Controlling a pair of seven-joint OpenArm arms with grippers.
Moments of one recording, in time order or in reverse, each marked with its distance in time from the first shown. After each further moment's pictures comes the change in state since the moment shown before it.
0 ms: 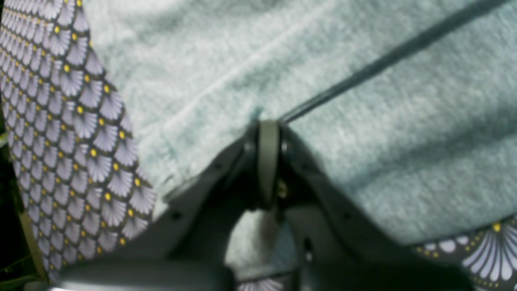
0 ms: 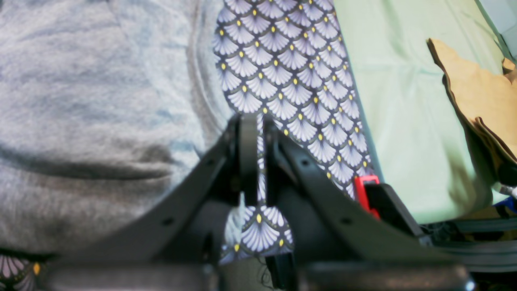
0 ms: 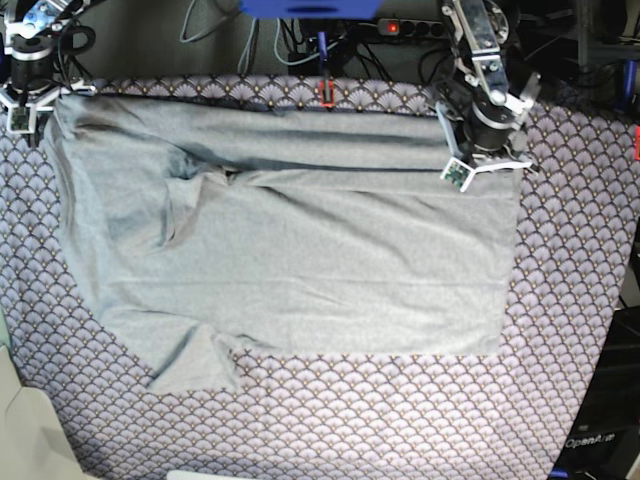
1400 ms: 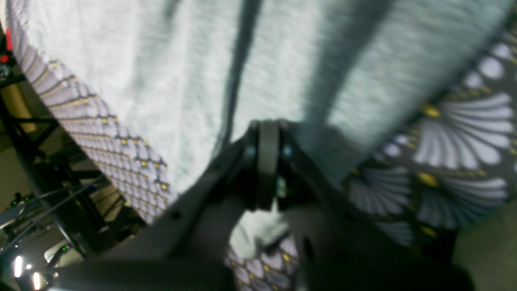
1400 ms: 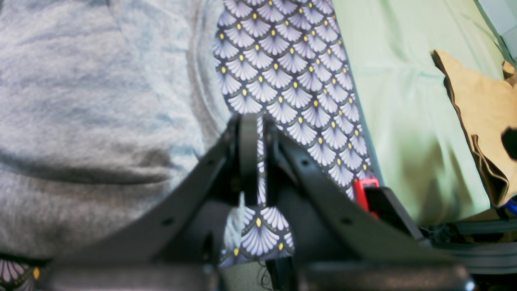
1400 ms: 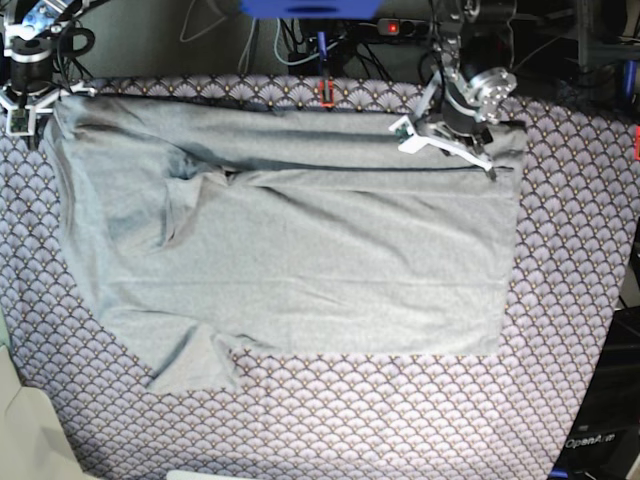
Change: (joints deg) left arm 5.5 -5.6 17.2 6.3 26.1 -0.6 -0.1; right arm 0.4 0.3 0.0 -0.3 0.0 0.0 0.0
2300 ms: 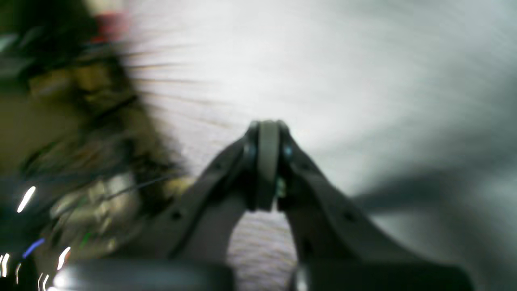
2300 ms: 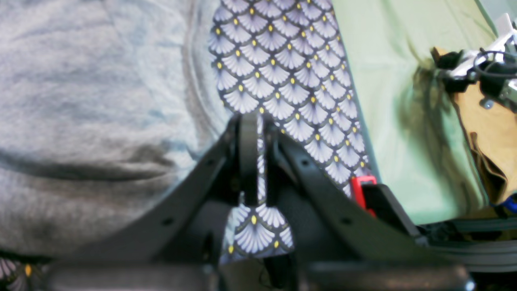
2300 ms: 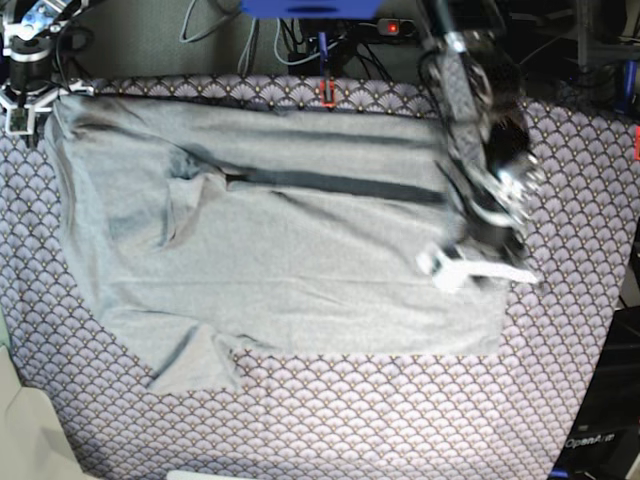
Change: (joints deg) left arm -21.1 5.3 -9.0 2.6 -3.8 0.7 0.7; right arm 0.0 0.2 0.1 -0.1 -0.2 0.0 -0.1
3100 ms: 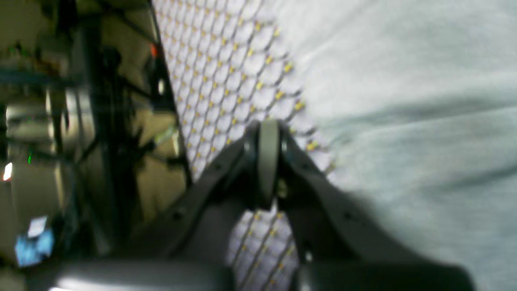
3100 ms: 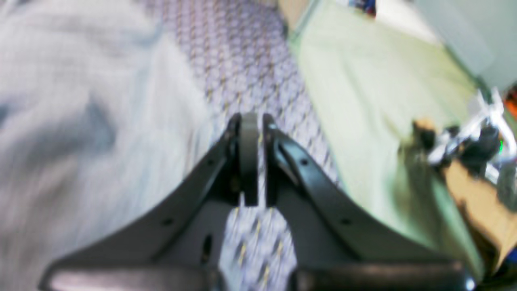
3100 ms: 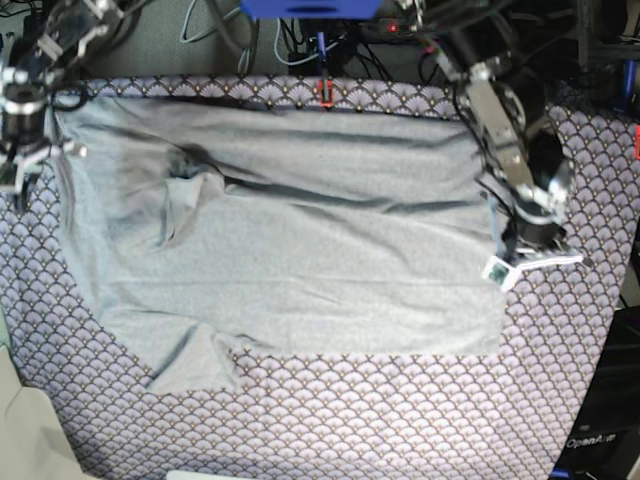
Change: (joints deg) left arm -7.5 0.7 -16.5 -9.2 -0.9 -1.0 4.2; right arm 14.3 0.9 -0.3 1.4 -0.7 0.1 -0.9
